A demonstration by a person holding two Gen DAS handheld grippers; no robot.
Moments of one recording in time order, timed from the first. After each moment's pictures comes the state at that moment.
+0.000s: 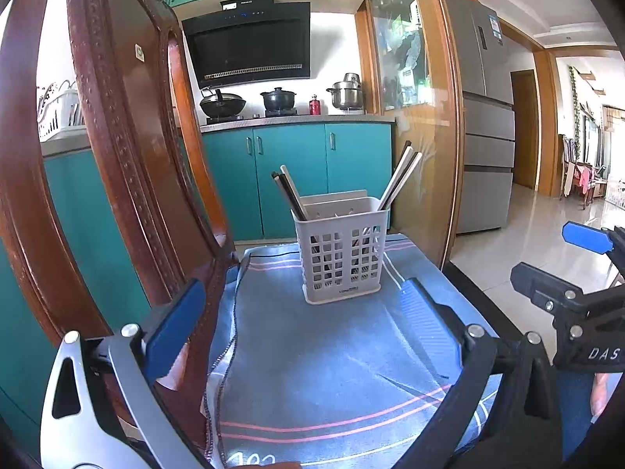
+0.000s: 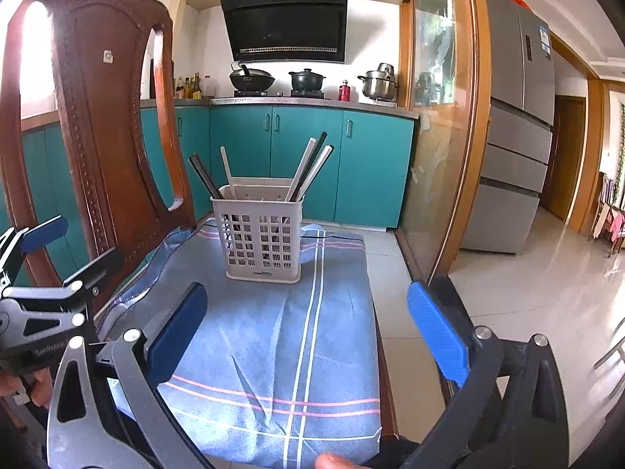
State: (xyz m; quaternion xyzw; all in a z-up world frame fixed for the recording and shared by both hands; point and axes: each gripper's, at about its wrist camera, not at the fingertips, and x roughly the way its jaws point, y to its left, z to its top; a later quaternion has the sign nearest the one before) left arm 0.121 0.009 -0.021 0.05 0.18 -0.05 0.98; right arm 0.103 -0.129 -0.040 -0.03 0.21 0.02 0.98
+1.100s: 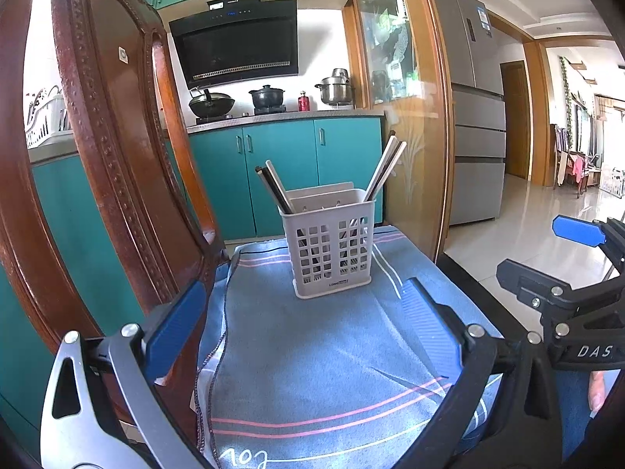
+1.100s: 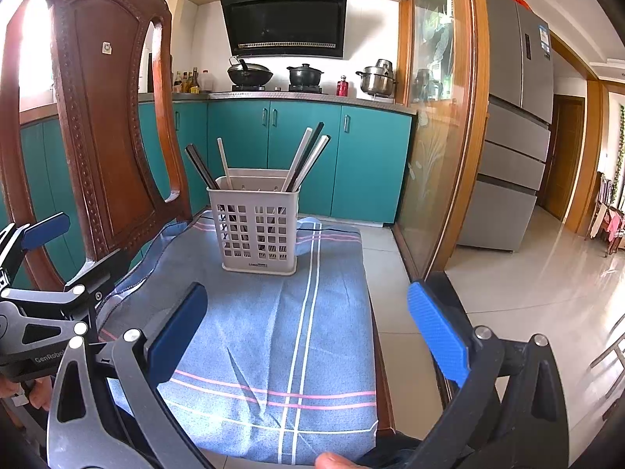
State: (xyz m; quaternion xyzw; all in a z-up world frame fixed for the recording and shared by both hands) left arm 0.120 0.004 -0.029 0.06 0.18 -0.06 0.98; right arm 0.103 -0.131 -0.049 -0.02 0.22 0.02 0.97
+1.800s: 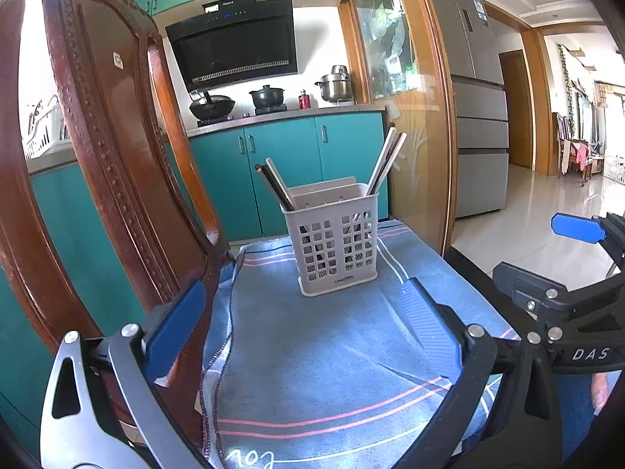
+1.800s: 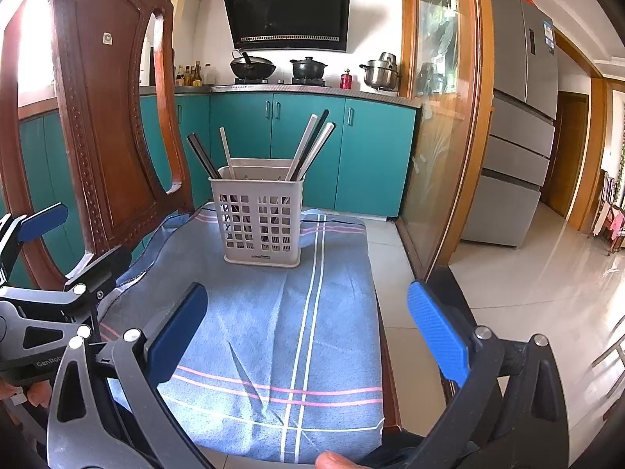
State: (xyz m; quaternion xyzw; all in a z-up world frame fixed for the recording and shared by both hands) left arm 0.121 0.002 -0.036 0.08 0.19 -0.06 0.98; right arm 0.109 -0.135 -0.059 -0.02 0.23 0.03 0.97
